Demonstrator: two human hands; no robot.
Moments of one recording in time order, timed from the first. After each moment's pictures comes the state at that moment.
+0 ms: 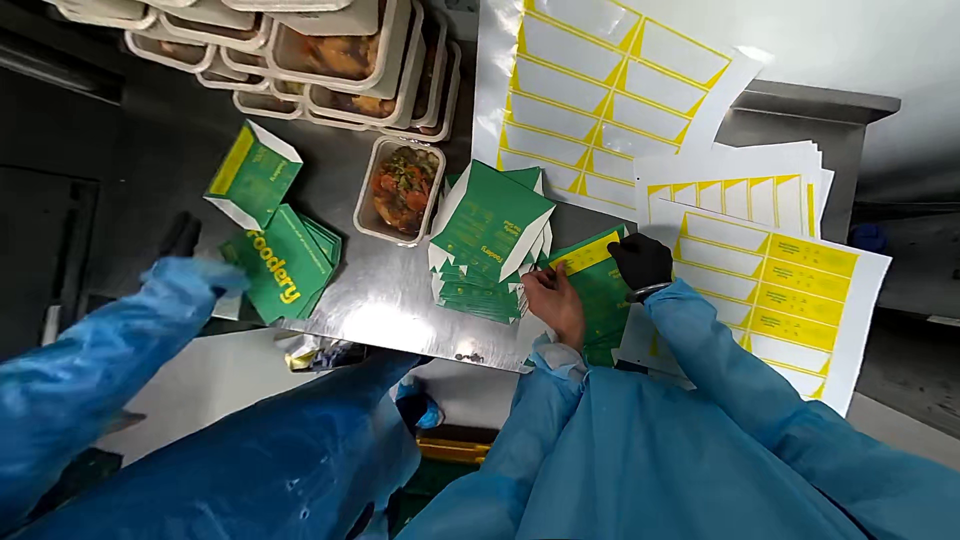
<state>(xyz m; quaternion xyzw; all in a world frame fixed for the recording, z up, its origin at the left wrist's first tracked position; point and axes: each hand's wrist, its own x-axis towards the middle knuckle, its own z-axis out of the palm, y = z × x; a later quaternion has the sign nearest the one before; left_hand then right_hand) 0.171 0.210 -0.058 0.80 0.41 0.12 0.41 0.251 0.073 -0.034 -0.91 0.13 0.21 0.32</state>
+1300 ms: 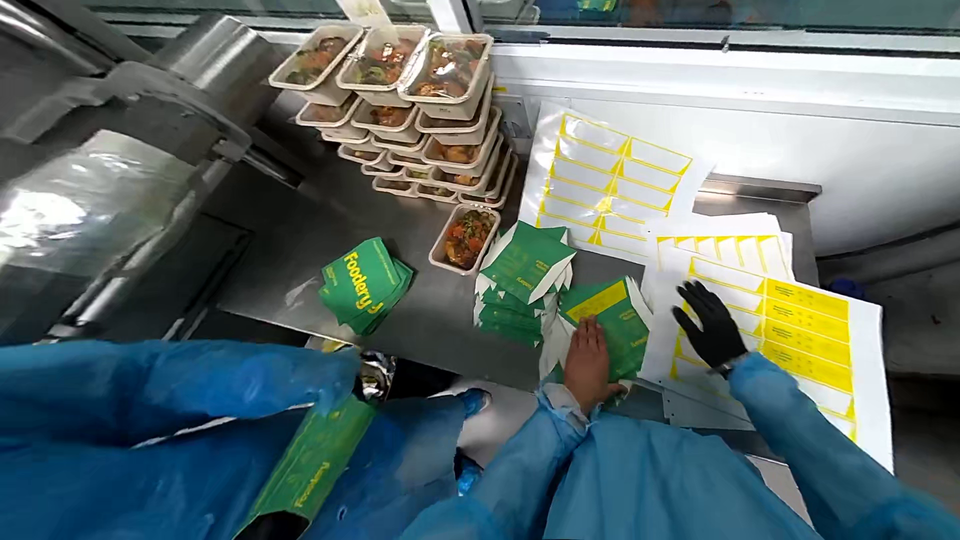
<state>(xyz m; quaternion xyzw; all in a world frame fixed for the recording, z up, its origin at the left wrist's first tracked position) 0.088 0.224 -0.033 0.96 -0.09 -0.22 0.15 0.171 -0.050 -0.033 -0.95 -0.15 -0.01 0.26</state>
